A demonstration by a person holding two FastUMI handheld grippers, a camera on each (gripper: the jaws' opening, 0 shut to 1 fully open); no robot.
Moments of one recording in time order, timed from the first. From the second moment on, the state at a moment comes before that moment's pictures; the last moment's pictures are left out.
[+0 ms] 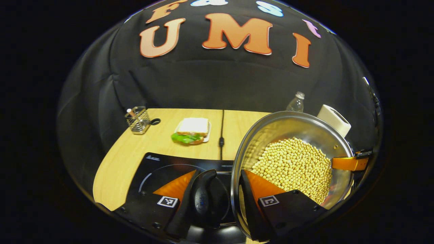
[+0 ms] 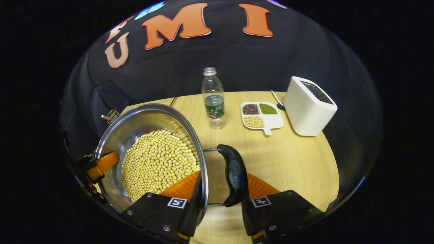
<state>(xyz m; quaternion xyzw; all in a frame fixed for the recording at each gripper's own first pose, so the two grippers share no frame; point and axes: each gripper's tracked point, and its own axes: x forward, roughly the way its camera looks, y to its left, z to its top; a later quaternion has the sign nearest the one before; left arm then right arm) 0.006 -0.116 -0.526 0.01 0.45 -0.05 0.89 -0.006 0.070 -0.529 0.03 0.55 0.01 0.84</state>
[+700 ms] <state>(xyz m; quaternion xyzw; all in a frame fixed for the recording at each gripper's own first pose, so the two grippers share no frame) -0.012 0.044 -0.477 0.02 0.44 0.04 0.90 0.001 0.222 -0.513 0.02 0.54 0.11 0.84</state>
